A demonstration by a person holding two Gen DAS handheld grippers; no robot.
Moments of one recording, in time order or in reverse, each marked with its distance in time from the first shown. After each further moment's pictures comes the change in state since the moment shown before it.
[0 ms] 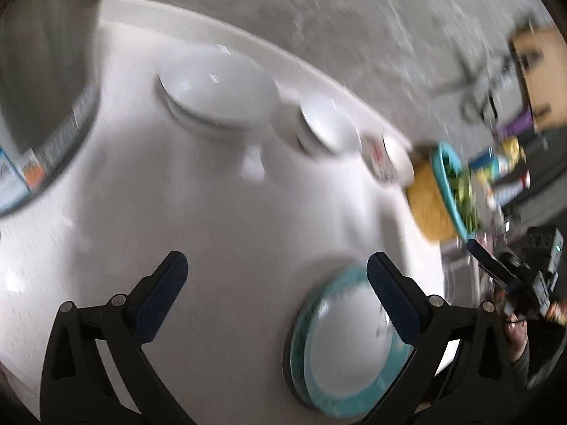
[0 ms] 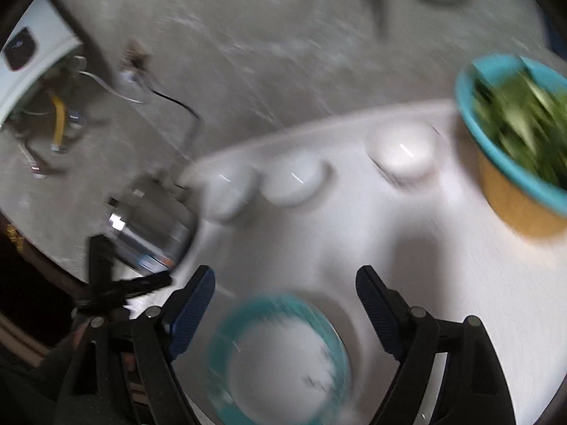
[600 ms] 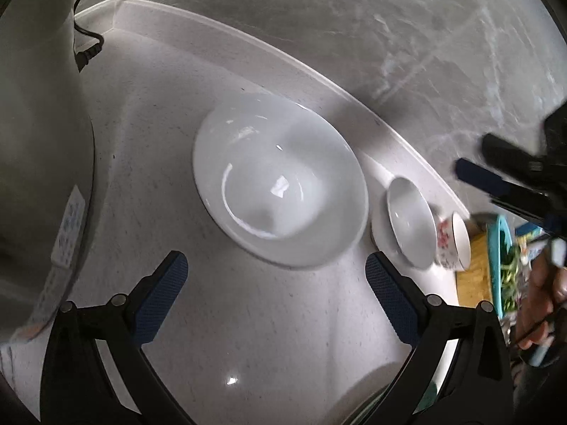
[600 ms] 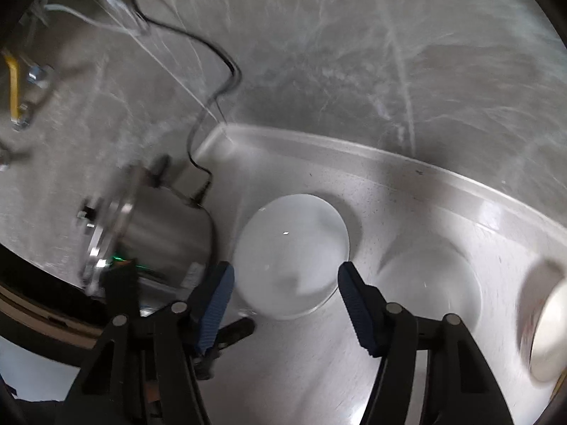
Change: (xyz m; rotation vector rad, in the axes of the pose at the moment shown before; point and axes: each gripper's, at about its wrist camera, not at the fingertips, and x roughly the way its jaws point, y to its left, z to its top) left arm 0.080 0.064 0.128 -0.096 -0.039 0.129; right arm 0.267 0.094 0.143 -0.157 0.355 0.032
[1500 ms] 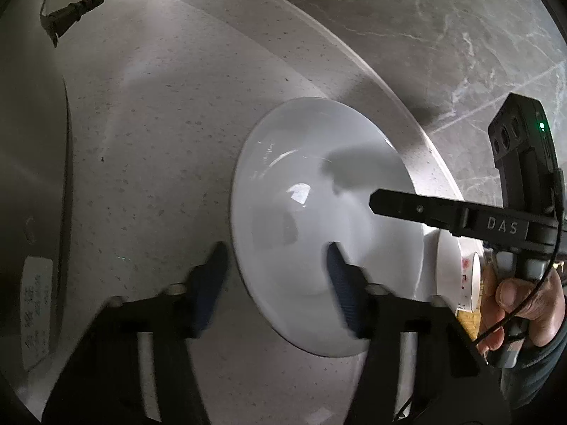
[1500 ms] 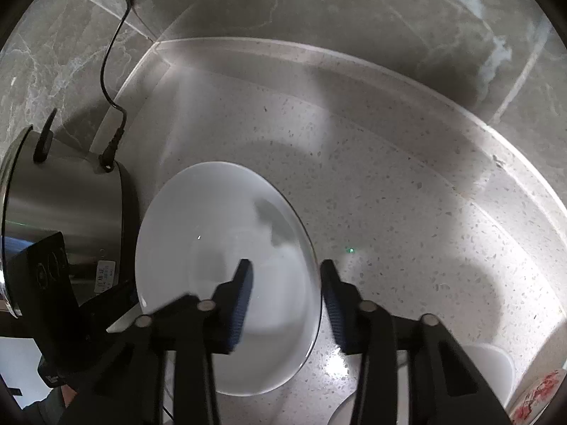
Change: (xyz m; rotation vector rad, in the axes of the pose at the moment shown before) left arm 0.080 0.030 0.043 -0.146 0.078 0.007; right arm 0.136 -0.043 0.030 -0.020 0.344 -0.099
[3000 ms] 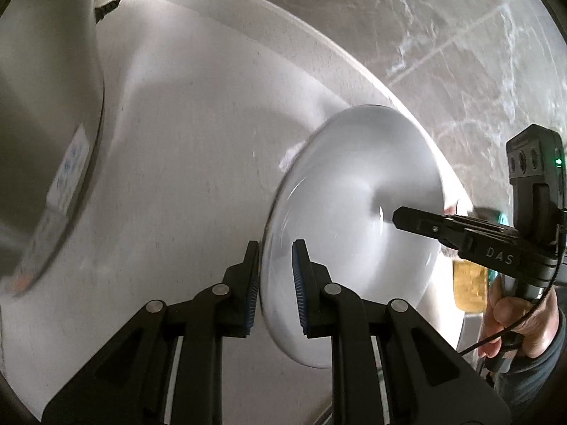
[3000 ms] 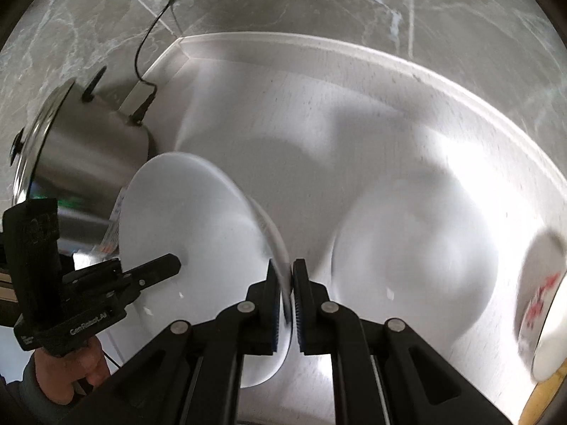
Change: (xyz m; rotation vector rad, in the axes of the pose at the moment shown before) left arm -0.062 -0.028 -0.079 0.081 0.036 0.011; right arm -0.057 0.012 -0.115 -0.012 -0.094 -0.037
